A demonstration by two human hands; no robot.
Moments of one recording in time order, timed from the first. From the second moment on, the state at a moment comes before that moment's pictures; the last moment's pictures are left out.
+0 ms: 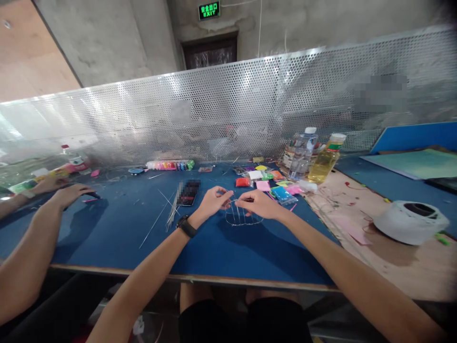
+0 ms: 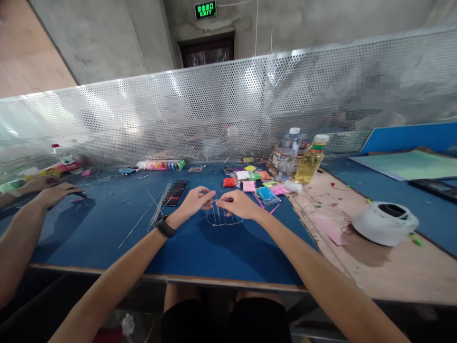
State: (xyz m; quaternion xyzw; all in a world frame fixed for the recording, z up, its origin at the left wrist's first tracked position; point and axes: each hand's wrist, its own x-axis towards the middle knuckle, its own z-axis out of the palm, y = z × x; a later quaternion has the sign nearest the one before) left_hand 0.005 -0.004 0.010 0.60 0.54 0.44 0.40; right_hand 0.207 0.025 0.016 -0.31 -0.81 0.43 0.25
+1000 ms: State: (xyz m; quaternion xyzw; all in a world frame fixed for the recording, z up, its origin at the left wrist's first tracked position) left_hand 0.006 -0.017 0.020 0.87 0.41 0.27 -0.05; right_hand 0.208 0.031 0.011 -0.34 -0.79 0.44 0.25
